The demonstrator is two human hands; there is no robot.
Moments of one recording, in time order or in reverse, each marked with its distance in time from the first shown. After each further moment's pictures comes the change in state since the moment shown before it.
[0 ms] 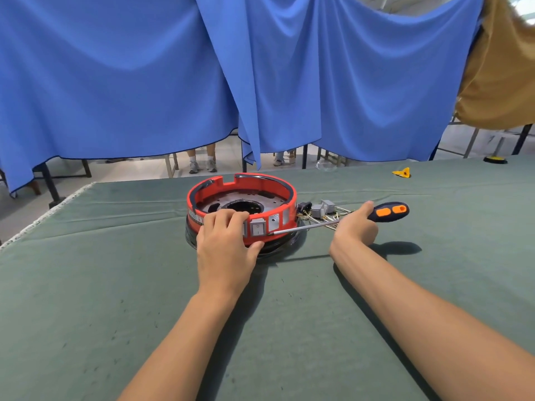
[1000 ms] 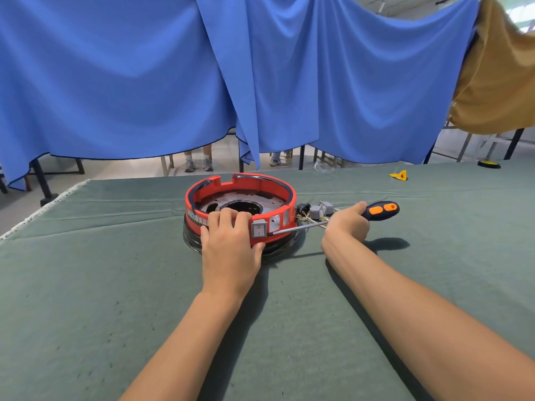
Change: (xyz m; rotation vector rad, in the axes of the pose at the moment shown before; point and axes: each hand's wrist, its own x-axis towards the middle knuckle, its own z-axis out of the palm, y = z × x) left_hand 0.002 0.007 0.001 0.072 -0.042 0.036; right_hand -0.003 -0.002 0.016 -0.063 0.049 0.014
